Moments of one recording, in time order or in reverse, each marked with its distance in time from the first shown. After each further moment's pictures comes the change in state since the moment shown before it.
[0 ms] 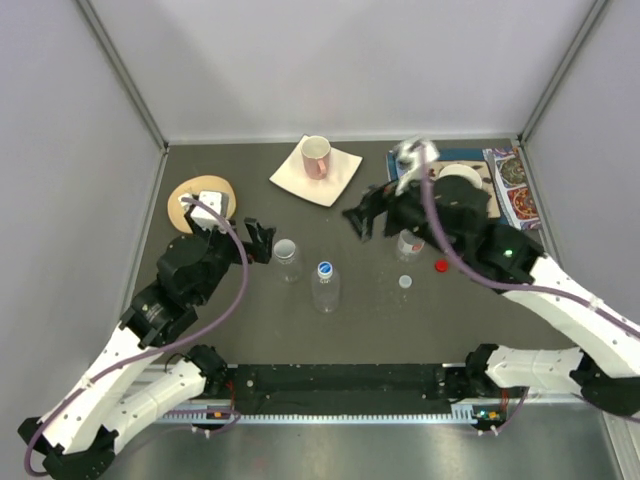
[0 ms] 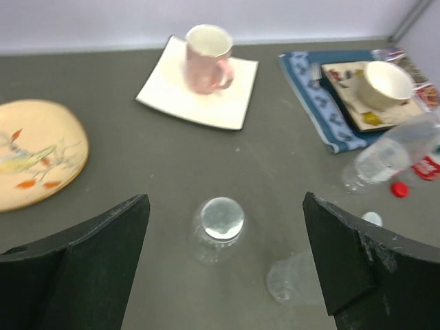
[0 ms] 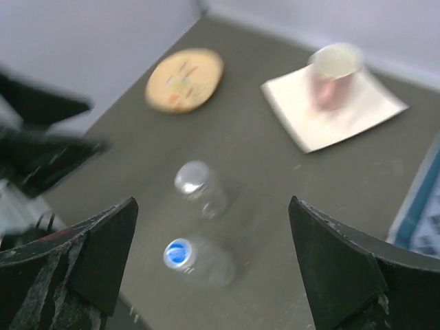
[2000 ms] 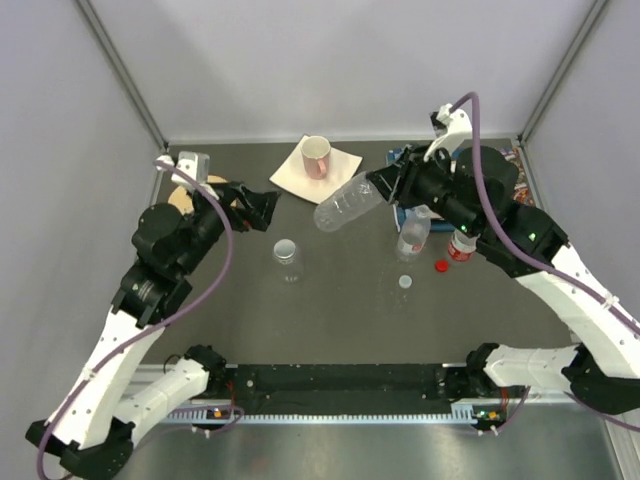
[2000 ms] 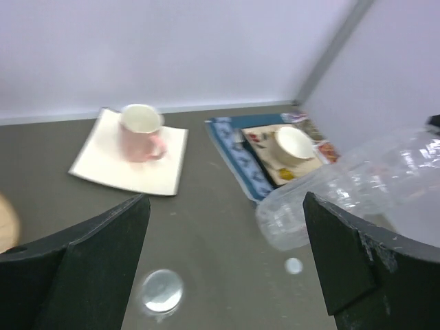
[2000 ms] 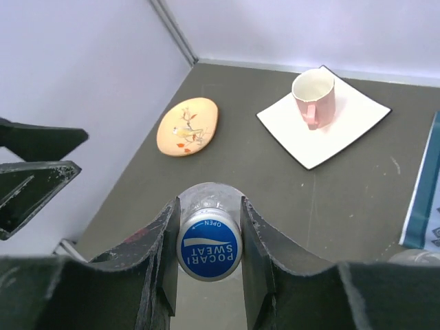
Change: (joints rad) left arm 0.119 0.131 0.216 0.053 0.171 -0.065; right arm 0.004 0.077 0.191 -0.093 0.032 0.146
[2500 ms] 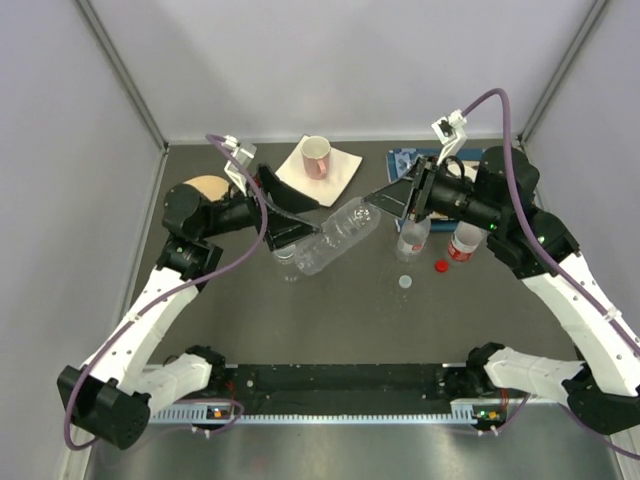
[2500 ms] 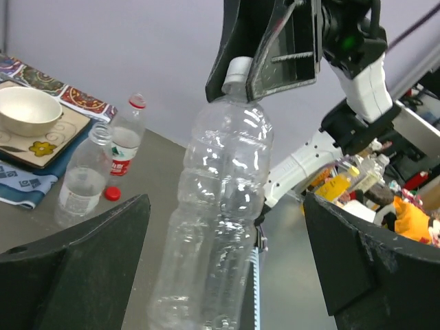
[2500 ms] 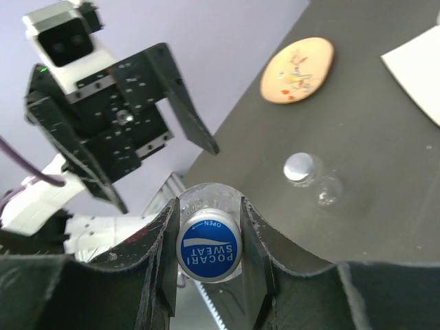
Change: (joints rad) left arm 0.163 0.262 -0.127 0.729 1.088 -0.502; right arm -0.262 -0.073 -0.128 0.056 -0.599 0.231
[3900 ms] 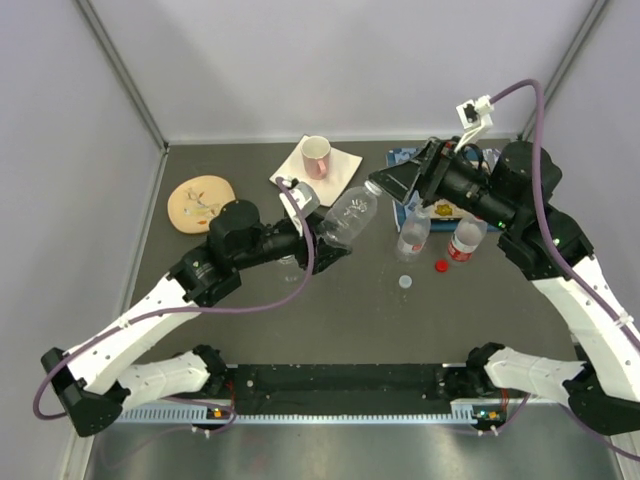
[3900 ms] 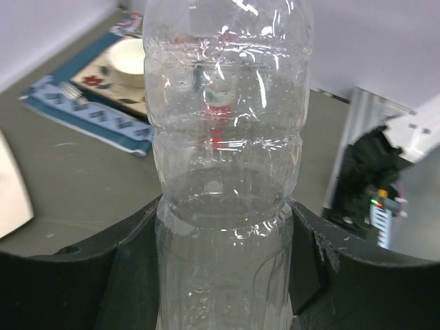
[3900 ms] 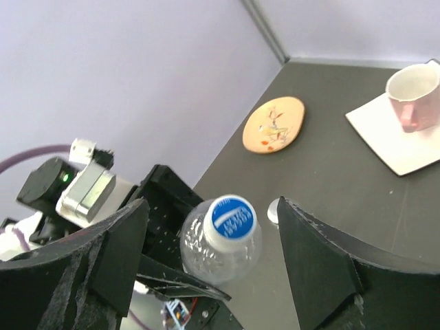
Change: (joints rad) left arm -0.410 -0.018 0.091 -0.581 -0.539 0.692; right arm 0.006 -0.005 0.077 0.036 0.080 -0.026
